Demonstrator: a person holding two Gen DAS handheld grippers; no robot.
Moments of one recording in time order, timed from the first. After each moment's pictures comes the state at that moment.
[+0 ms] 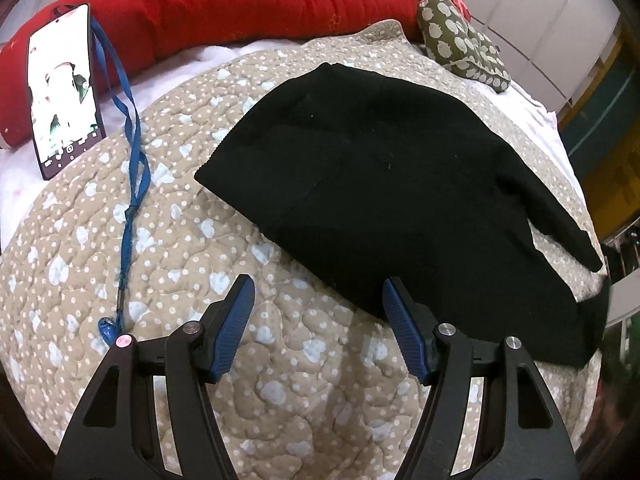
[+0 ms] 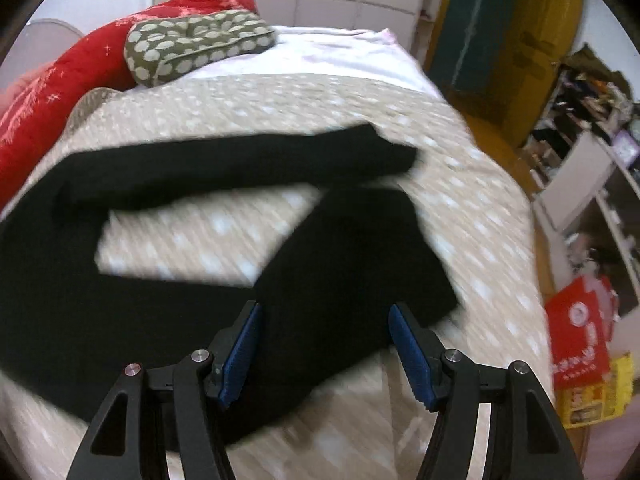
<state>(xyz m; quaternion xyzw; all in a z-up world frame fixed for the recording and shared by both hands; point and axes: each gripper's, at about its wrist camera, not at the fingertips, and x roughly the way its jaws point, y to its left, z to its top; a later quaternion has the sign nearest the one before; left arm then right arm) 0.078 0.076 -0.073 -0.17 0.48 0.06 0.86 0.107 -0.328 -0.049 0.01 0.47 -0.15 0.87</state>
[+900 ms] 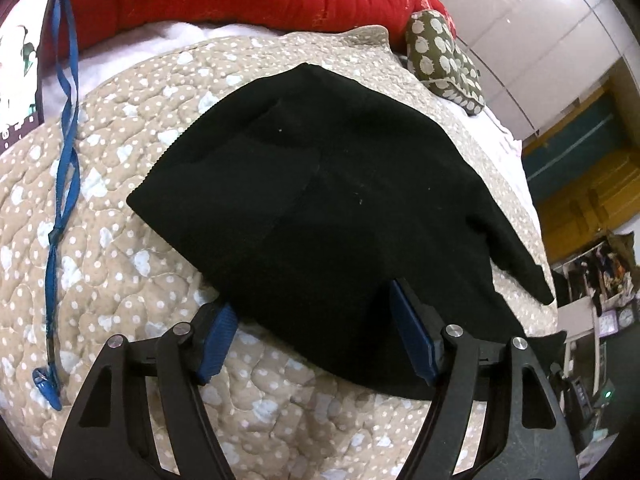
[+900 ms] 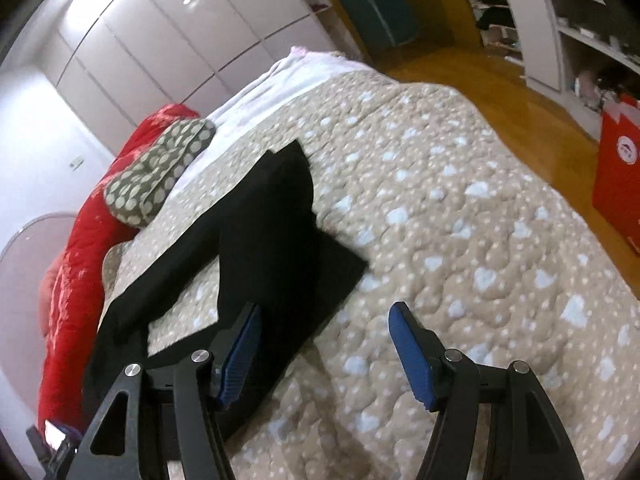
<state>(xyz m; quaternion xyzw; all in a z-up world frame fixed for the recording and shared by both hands) 0.118 0.090 -0.083 -0.27 0.46 -0.02 0.85 0.035 -0.417 -0.064 0.34 0.34 -0.14 0.87</state>
